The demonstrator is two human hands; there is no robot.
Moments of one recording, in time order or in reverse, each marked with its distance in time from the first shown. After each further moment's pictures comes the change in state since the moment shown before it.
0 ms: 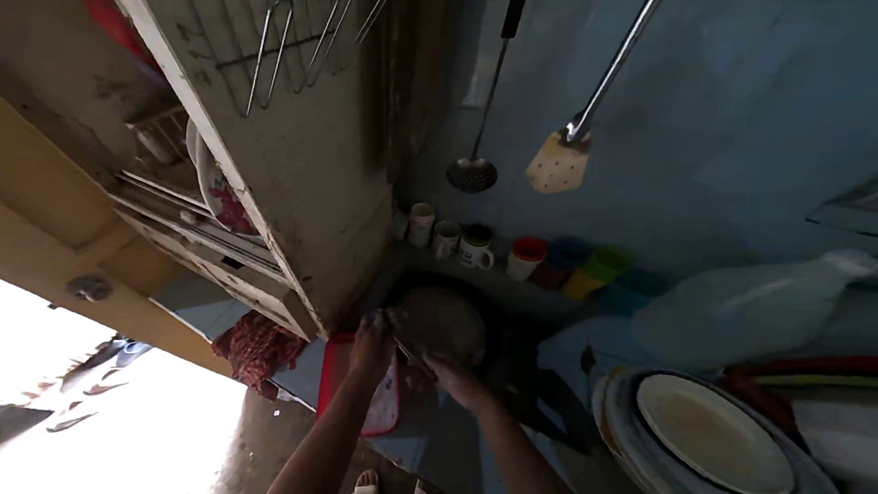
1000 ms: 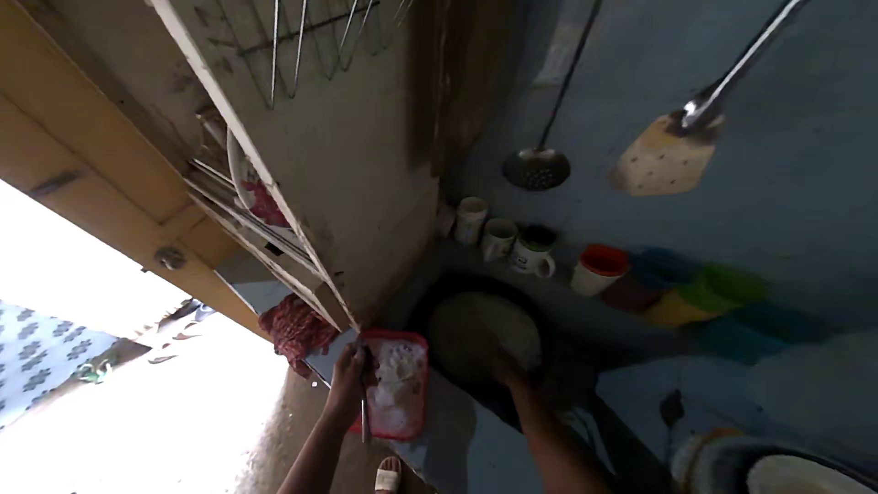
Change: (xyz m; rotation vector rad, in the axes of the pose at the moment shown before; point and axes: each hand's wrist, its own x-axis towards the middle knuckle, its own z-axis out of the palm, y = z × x) left_hand -0.055 0.026 -0.084 0.461 0.245 0.092; right_hand 0.101 0.068 -0.099 -1.006 0.212 0.243
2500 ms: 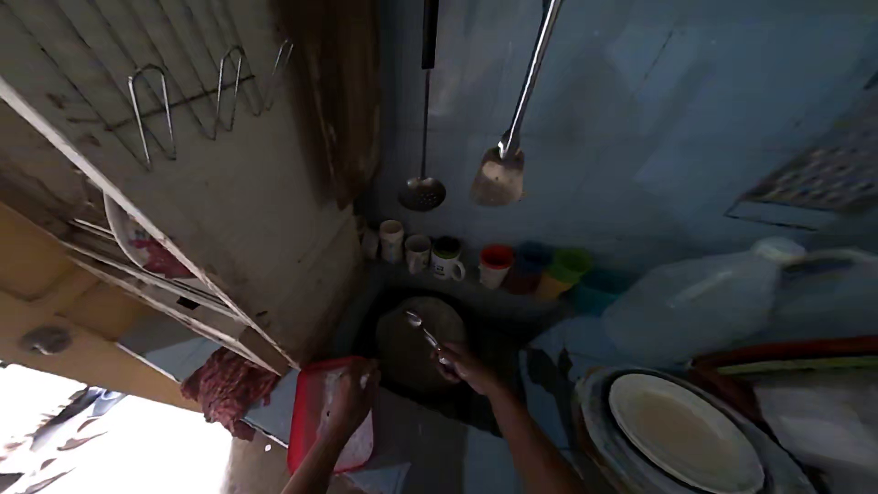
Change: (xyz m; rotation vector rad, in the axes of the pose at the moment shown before) left_hand 0.011 -0.002 0.083 1.027 -0.391 0.263; right_hand -0.087 -0.011 -0.071 0.827 -0.106 -0.279
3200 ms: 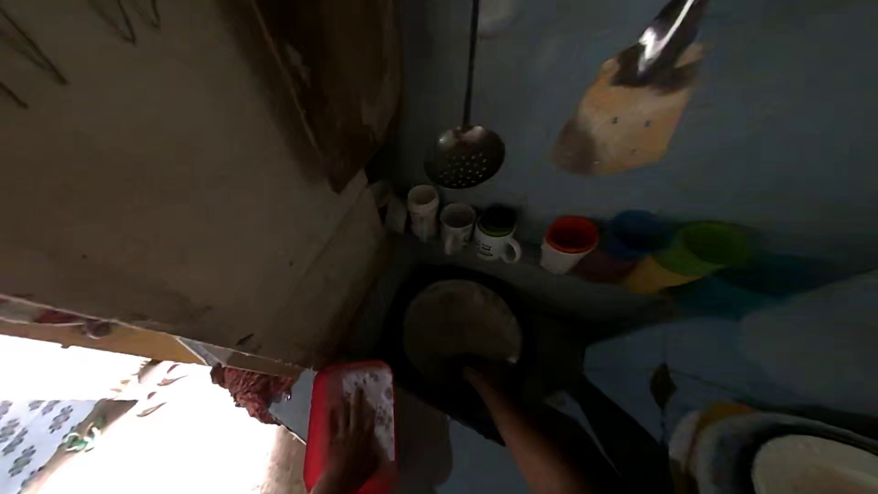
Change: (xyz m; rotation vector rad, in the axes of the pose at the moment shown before) left_hand -0.028 -0.079 0.027 0.624 -0.418 -0.246; right_hand 0.044 -0.032 0.035 -0.623 0.045 0.526
